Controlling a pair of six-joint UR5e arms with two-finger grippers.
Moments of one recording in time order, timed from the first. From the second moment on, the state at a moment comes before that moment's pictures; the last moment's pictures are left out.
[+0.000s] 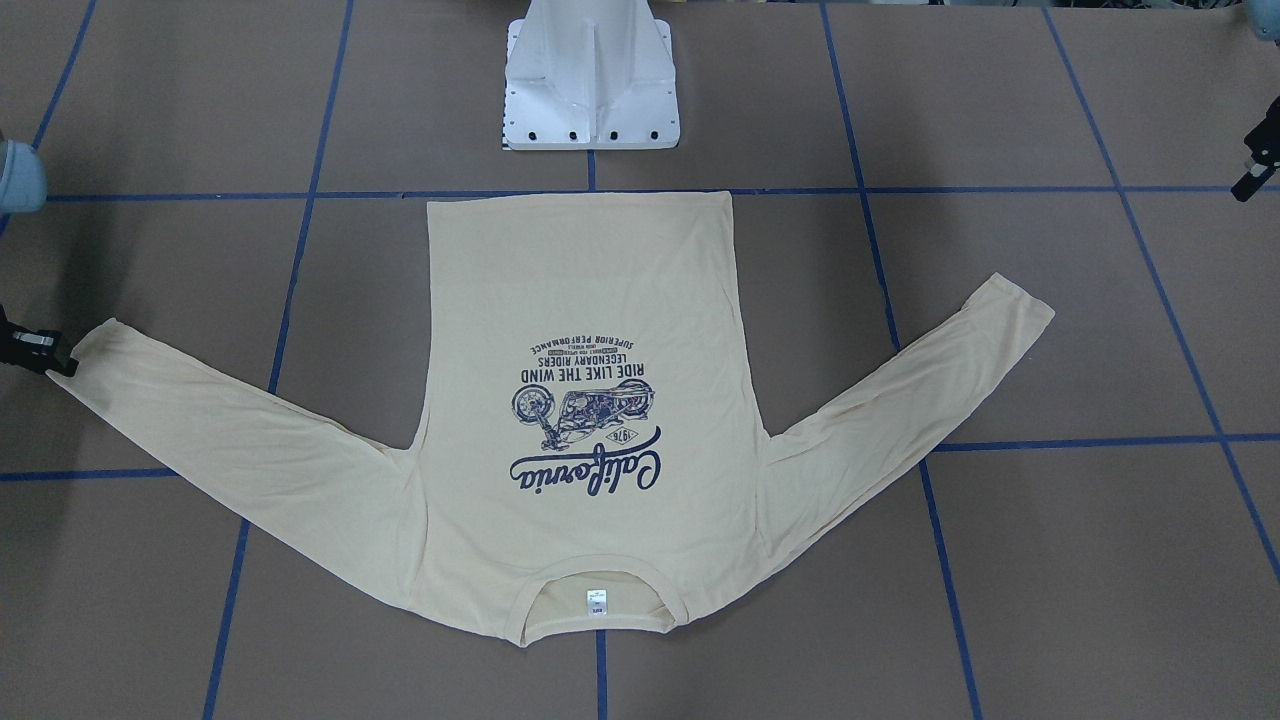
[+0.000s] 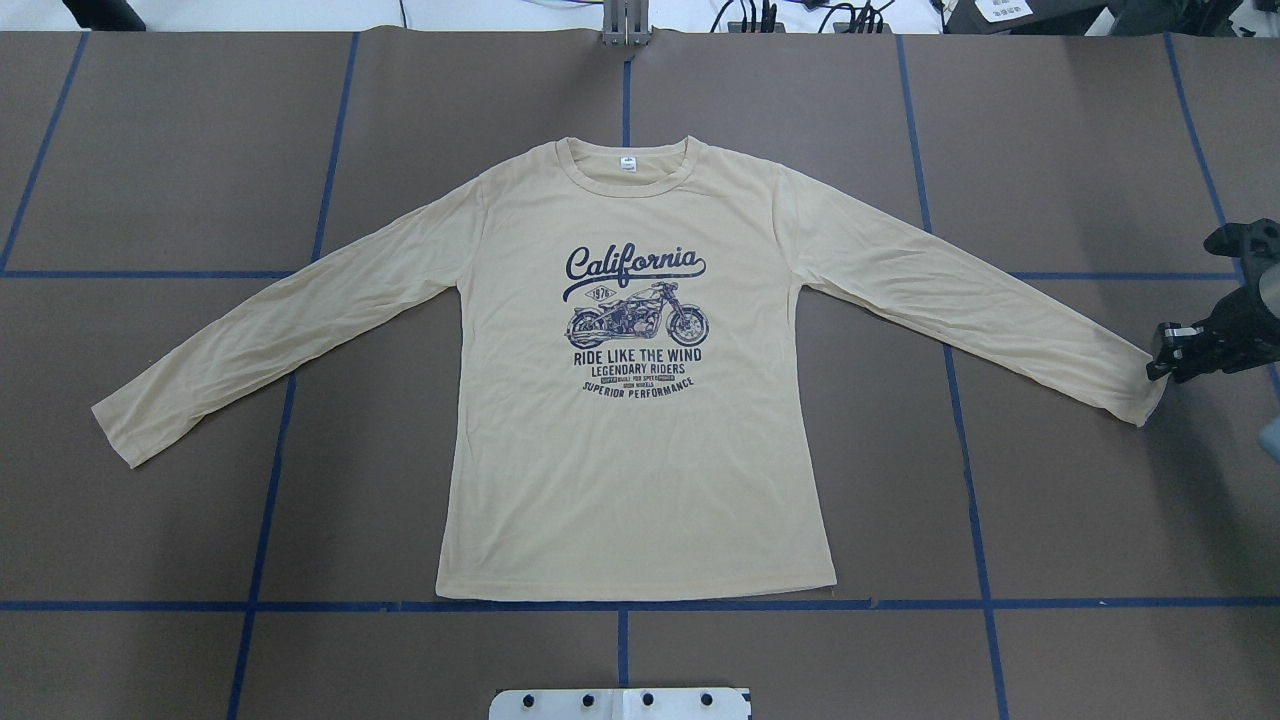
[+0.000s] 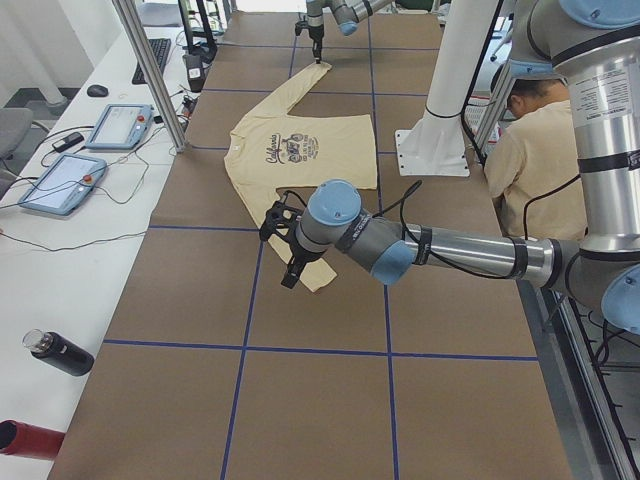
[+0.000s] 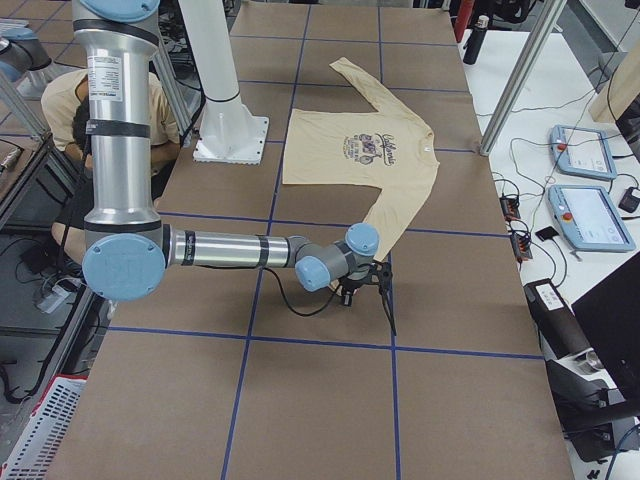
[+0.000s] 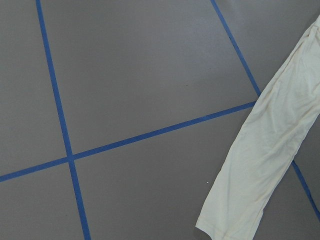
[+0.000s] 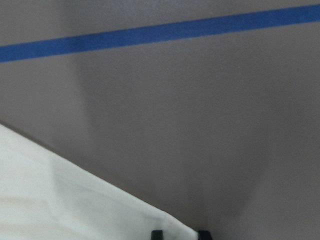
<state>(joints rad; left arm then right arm) -1.48 -1.33 -1.92 -2.10 -2.43 -0.23 1.08 -1.59 1.47 -1.06 2.29 0.74</state>
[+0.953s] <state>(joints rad) -1.48 -1.33 -1.92 -2.10 -2.43 -0.22 1.07 -1.47 1.70 -1.08 2.34 1.06</state>
